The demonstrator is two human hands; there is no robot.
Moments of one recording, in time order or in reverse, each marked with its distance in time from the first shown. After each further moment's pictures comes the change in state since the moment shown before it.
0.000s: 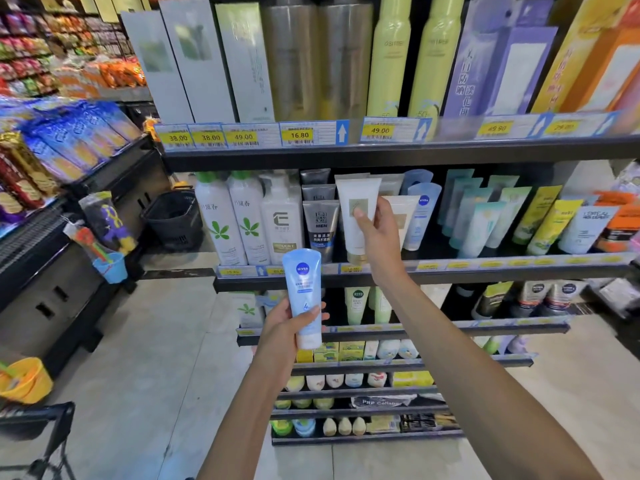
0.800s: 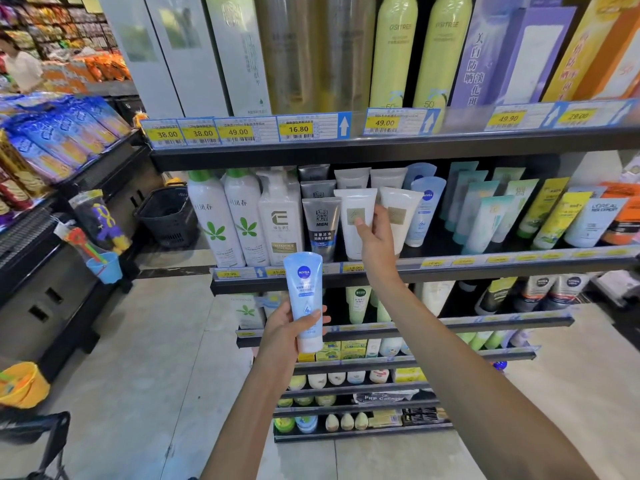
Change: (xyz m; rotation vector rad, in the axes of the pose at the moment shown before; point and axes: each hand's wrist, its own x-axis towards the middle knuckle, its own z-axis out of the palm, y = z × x) left_hand 0.012 -0.005 -0.010 0.023 -0.017 -0.035; right_hand 0.004 0.039 0.008 -0.049 0.043 0.035
